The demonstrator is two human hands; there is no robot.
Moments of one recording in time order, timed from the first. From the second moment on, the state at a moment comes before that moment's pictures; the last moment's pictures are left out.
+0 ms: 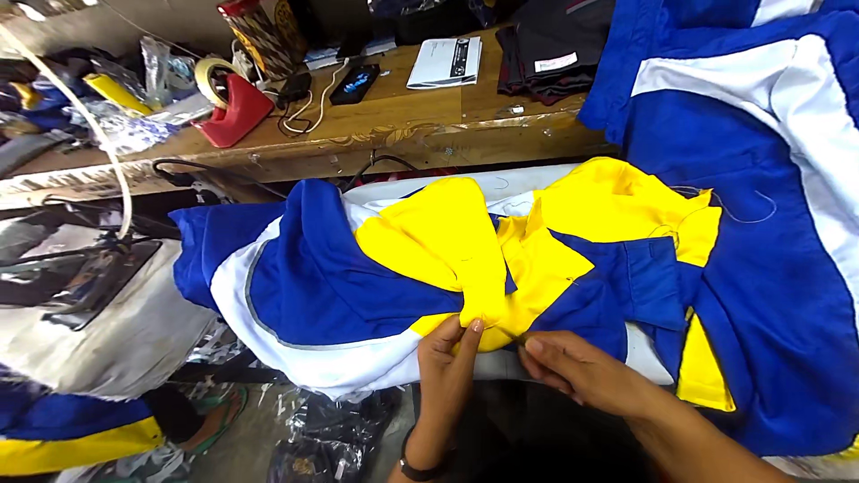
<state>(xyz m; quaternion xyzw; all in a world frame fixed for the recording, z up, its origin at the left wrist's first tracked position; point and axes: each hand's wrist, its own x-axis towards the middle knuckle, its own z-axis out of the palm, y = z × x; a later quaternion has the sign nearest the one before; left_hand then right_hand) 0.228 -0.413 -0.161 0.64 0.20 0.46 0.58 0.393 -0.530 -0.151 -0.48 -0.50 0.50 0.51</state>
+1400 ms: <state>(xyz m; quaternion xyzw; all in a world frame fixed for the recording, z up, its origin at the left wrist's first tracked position) 0.237 -0.397 -0.114 0.70 0.17 0.46 0.52 0.429 -0.514 -0.099 -0.42 -0.51 0.59 0.48</state>
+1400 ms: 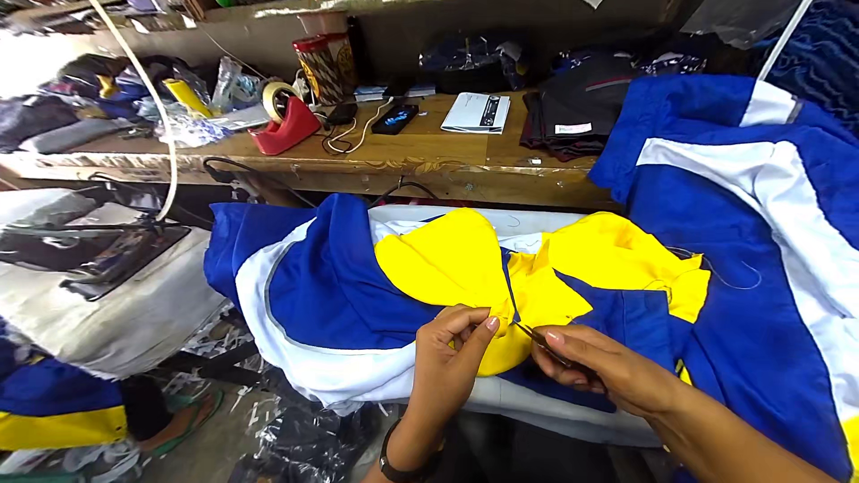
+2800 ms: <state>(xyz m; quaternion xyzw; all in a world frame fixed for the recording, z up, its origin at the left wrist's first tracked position) 0.237 -0.390 -0.115 0.68 0.16 0.39 0.60 0.413 -0.497 -0.121 -0.47 -0.50 0.48 0.54</state>
